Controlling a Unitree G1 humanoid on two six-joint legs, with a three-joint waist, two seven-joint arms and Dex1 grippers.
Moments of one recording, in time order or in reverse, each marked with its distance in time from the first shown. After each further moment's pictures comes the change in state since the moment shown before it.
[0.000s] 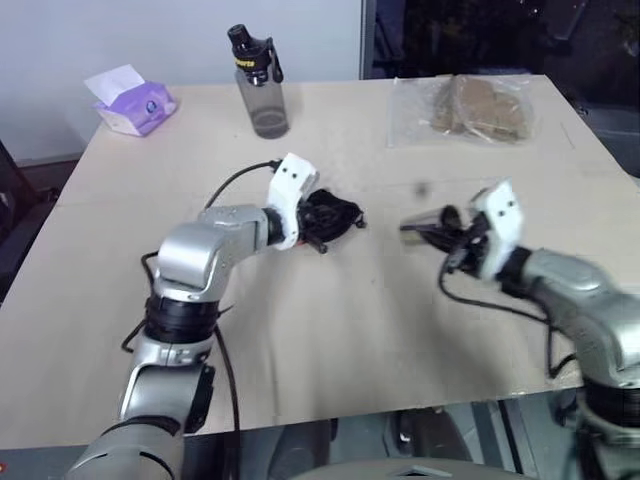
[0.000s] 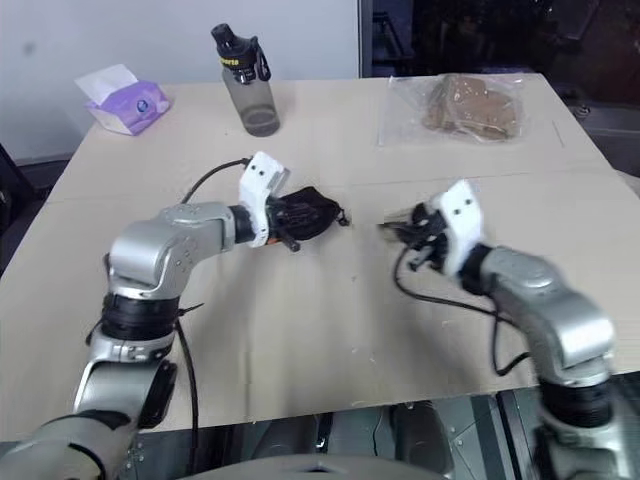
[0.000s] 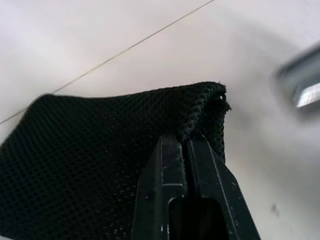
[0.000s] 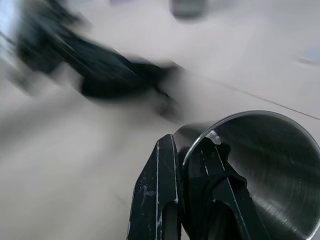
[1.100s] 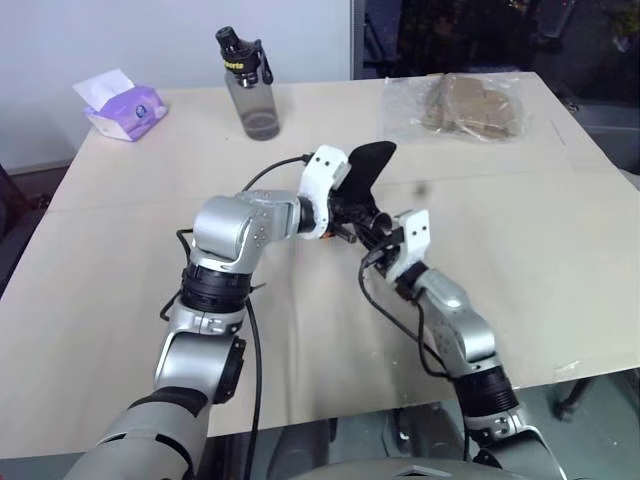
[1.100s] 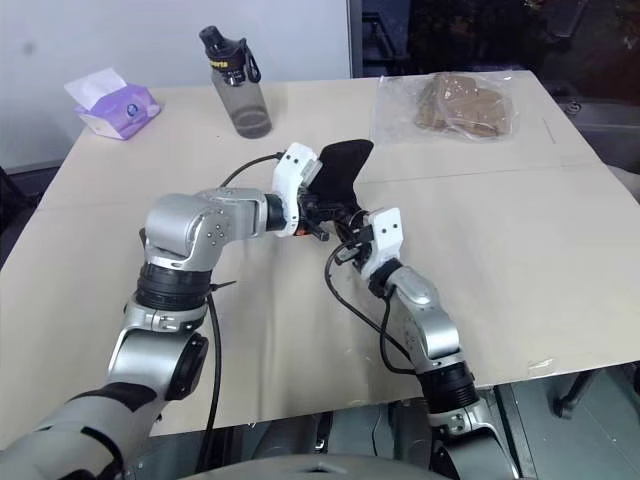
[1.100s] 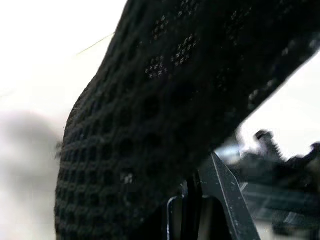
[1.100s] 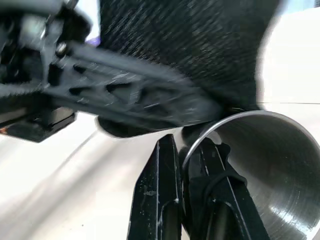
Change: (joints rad) left arm -0.107 -0.071 0.046 0.125 -0.019 0.131 0.040; right arm 0.055 0.340 0.165 0.545 -0.229 -0.701 -0.072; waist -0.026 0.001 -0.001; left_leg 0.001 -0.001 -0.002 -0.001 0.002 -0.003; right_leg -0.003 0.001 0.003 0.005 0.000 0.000
